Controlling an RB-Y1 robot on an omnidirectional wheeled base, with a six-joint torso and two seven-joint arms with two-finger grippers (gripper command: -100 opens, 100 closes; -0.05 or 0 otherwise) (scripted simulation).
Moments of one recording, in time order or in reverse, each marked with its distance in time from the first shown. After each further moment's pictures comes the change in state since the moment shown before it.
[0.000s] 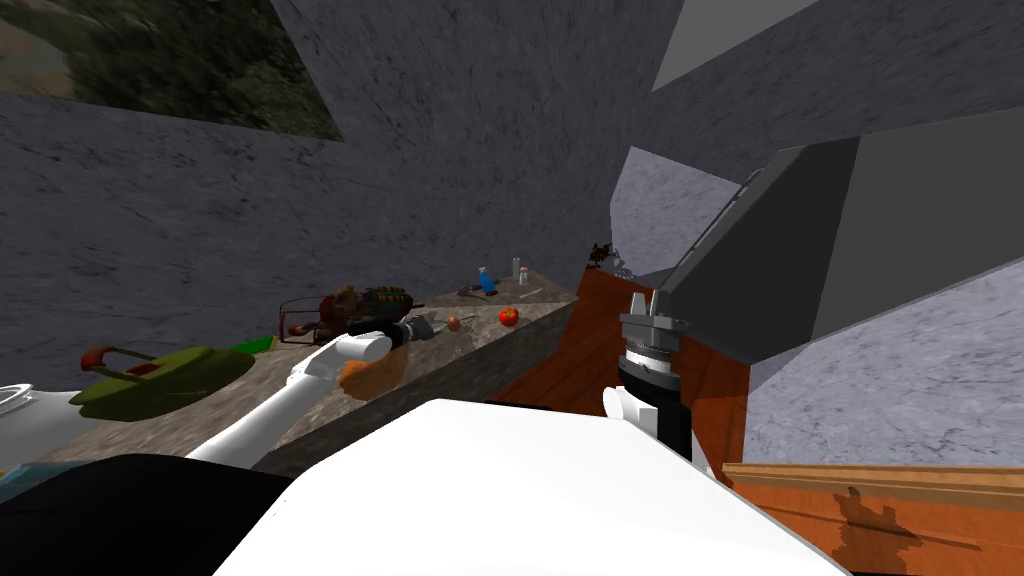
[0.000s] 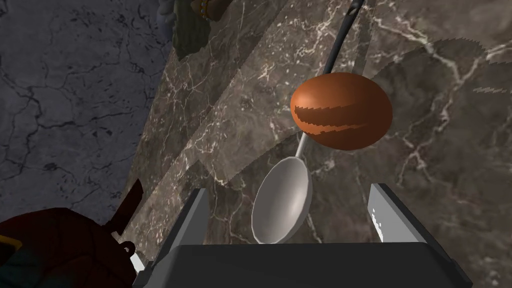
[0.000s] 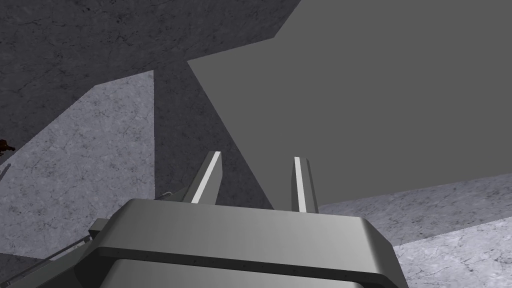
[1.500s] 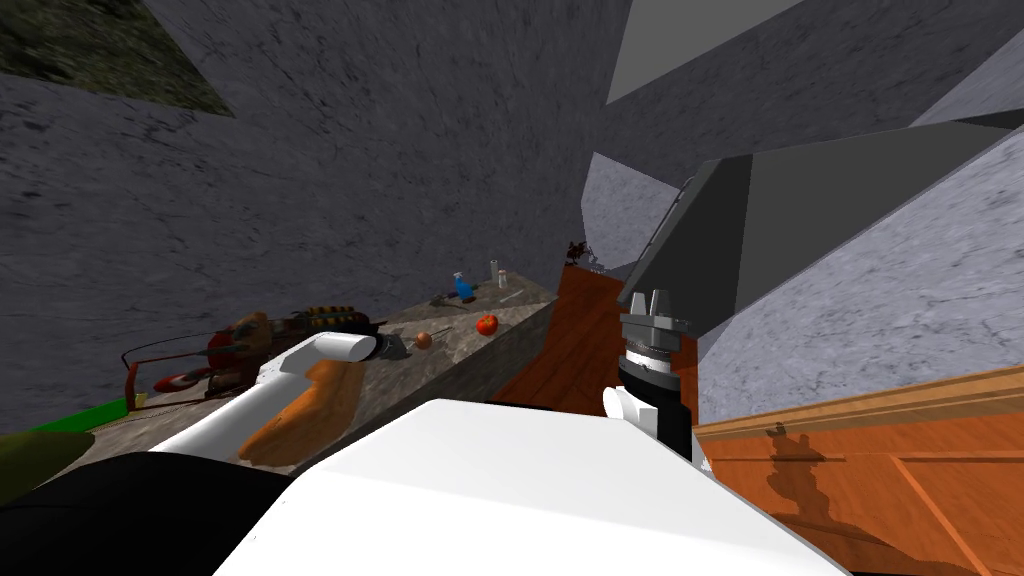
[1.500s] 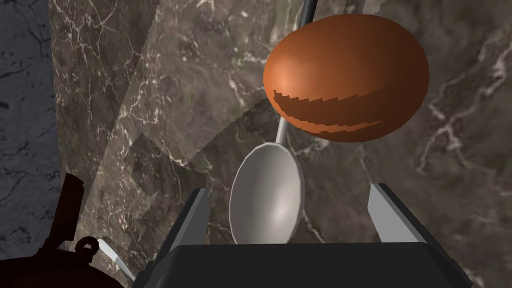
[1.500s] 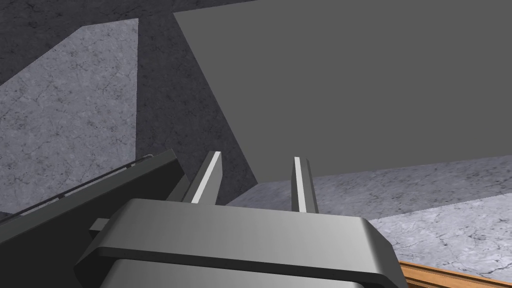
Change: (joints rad) left arm 0.029 0.103 0.037 0.135 -0.077 0.341 0.078; right arm 0.000 0.000 0.000 0.000 0.000 0.000 0.000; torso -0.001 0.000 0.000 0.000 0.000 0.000
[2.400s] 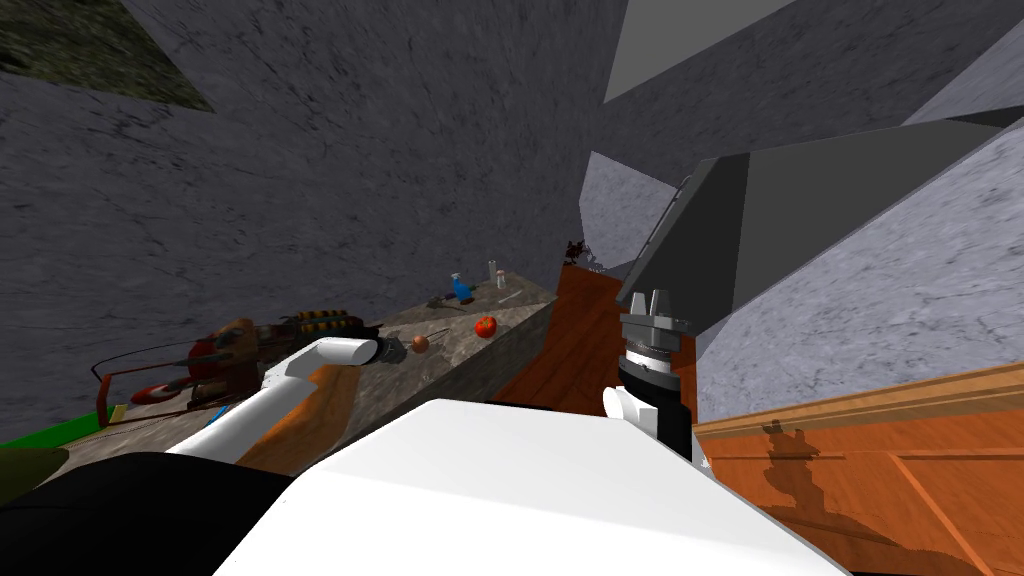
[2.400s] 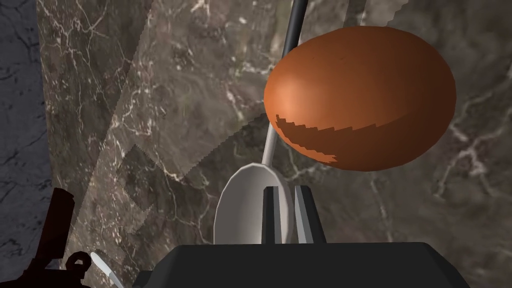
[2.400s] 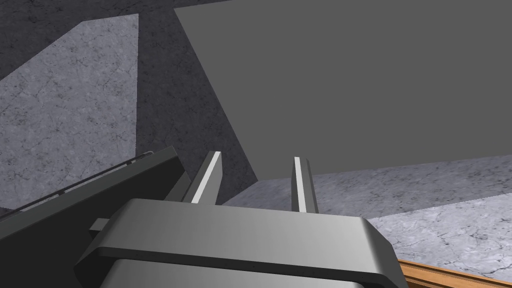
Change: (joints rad) left arm -0.005 -0.039 -0.008 0.046 -0.022 -0.028 -0.029; right arm 0.000 0.000 0.000 0.000 0.000 0.000 0.000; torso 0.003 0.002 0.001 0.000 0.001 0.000
